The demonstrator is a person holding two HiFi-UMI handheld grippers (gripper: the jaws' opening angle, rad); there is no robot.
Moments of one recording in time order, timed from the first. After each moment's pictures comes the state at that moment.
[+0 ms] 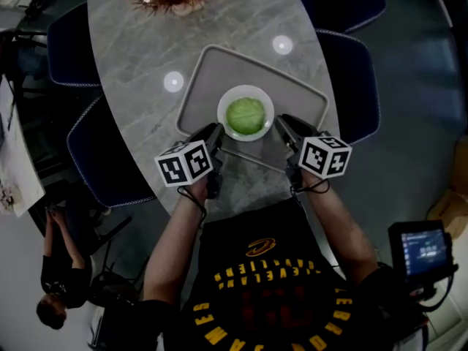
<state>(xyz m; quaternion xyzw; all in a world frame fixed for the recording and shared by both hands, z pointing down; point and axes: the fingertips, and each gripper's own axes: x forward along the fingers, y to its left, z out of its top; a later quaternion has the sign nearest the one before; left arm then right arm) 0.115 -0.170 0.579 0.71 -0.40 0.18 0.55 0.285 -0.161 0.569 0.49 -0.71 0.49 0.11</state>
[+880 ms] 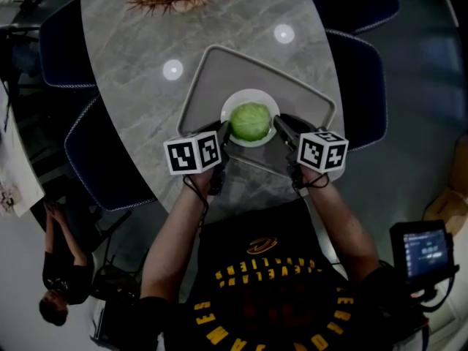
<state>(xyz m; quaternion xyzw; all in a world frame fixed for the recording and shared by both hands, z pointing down) 0.128 -0.181 0.604 0.69 -0.36 0.27 0.56 0.275 -0.170 0.607 0.47 -0.69 0.53 0.16</state>
